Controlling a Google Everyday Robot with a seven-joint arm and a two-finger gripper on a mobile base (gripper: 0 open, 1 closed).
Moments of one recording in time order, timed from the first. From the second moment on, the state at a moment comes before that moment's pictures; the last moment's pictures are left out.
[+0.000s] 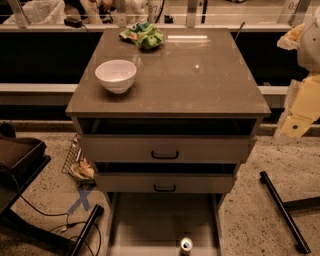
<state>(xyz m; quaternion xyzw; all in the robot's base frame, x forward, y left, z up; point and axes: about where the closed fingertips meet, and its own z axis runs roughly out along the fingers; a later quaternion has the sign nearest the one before) 0.437 -0.210 0.997 -0.60 0.77 -0.06 0.19</state>
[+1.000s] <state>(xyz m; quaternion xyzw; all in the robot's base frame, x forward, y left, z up) 0.443 -0.220 0.941 -0.59 0.78 0.03 0.22</state>
